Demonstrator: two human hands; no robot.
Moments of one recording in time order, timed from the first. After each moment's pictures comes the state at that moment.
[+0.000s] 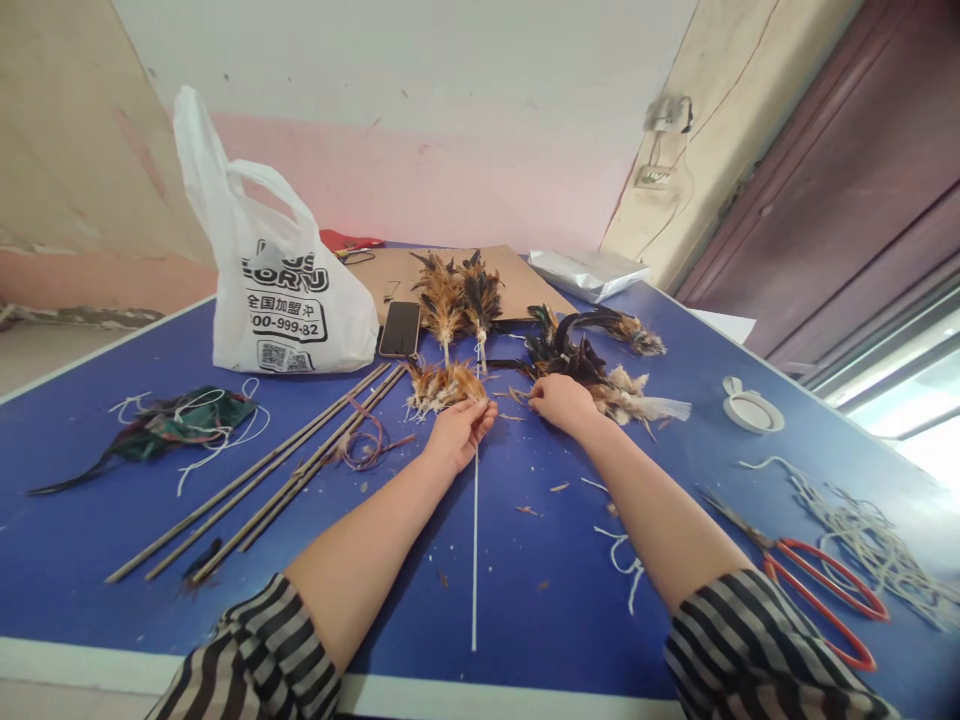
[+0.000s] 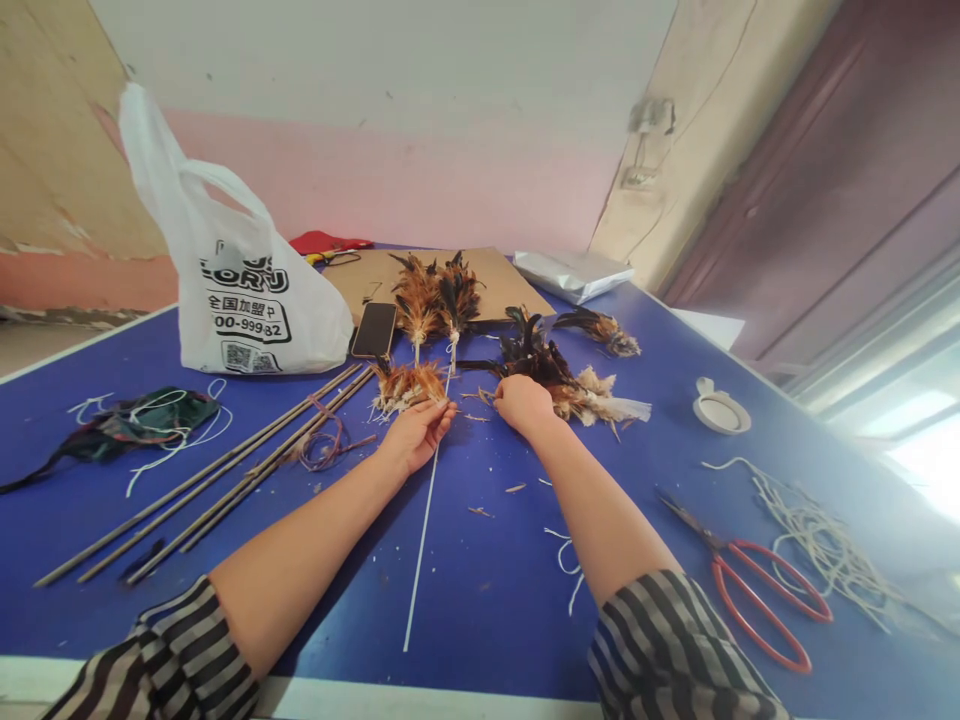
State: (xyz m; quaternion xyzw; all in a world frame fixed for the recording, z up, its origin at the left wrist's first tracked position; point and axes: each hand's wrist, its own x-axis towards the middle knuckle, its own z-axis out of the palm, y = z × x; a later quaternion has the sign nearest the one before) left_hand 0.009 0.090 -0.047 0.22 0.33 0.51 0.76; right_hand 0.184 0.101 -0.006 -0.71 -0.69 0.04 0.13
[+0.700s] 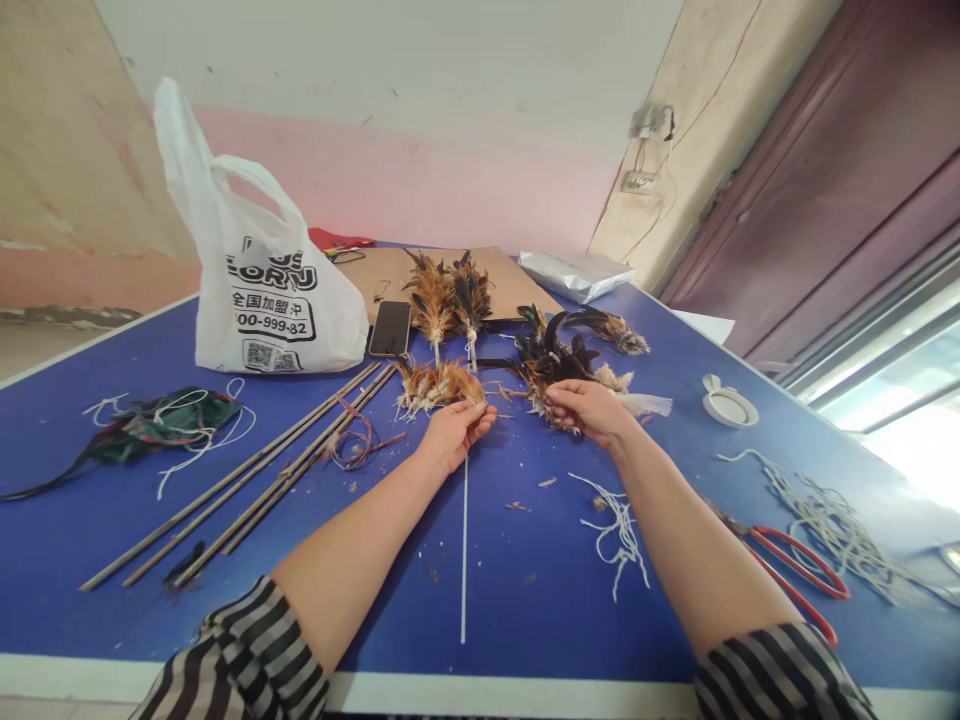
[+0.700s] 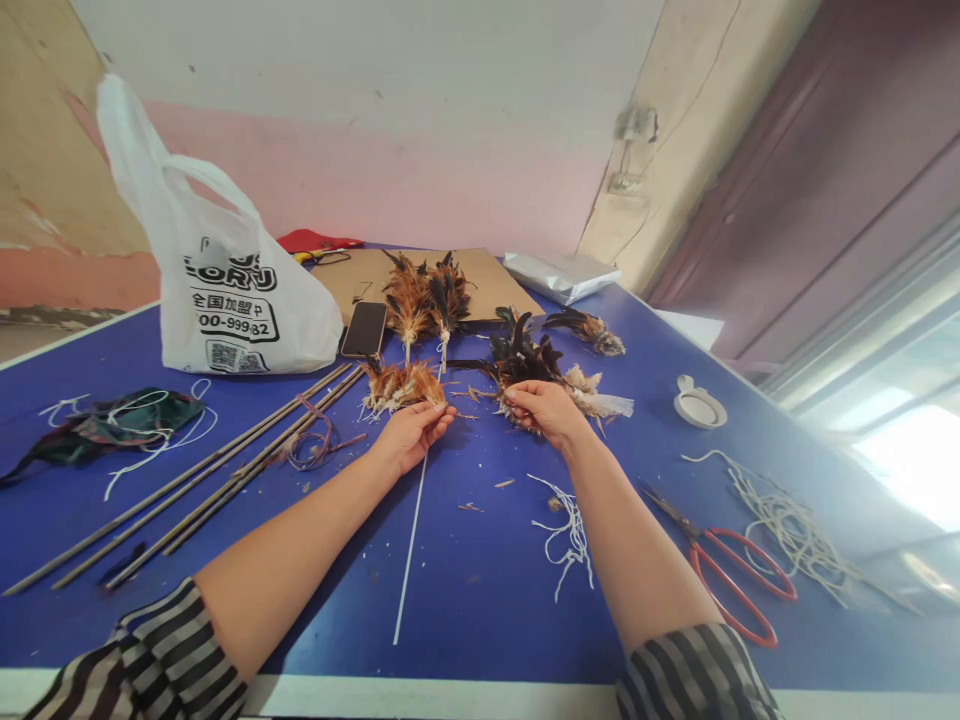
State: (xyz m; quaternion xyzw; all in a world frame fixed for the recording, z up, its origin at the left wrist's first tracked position) left_hand 0.012 0.086 -0.053 0.29 0.33 0.48 0.76; right_hand 0.223 0.061 -0.004 -0.54 -0.52 0.50 0.44
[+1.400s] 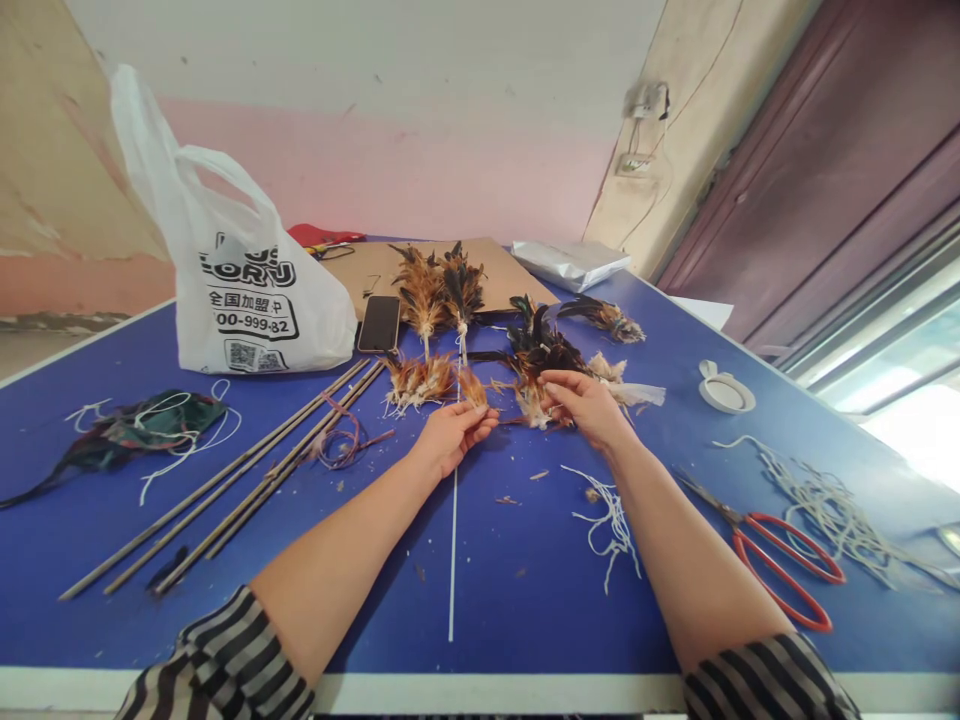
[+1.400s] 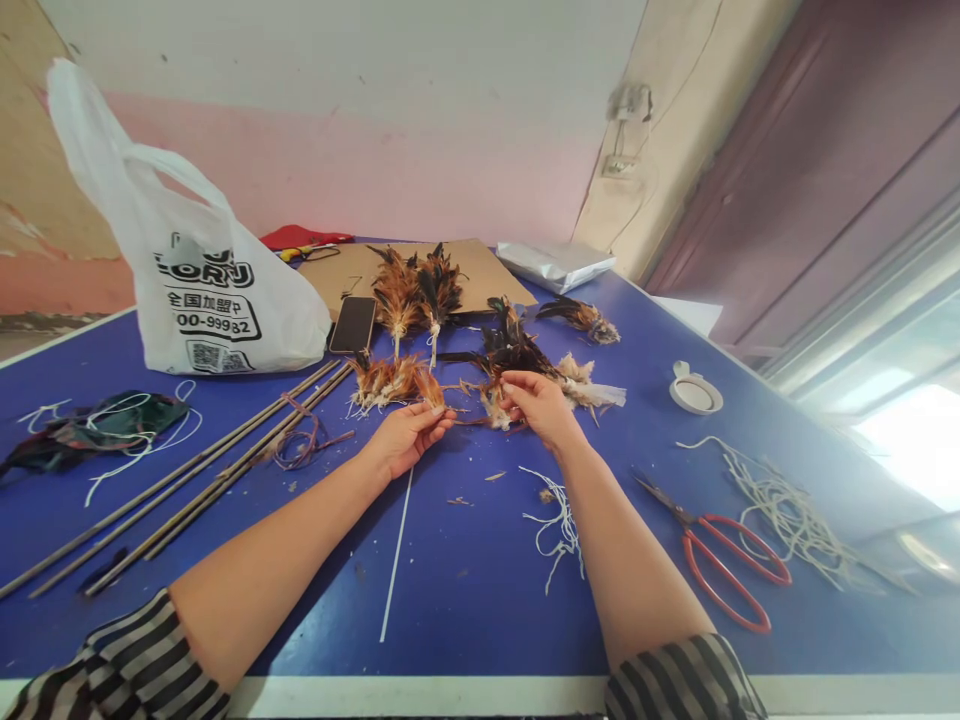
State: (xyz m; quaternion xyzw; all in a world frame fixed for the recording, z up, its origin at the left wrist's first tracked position) left_hand 0.019 0.071 -0.045 0.32 0.34 0.43 0.77; right_hand 0.224 0.049 -0.014 -0.57 -0.52 0.39 0.50
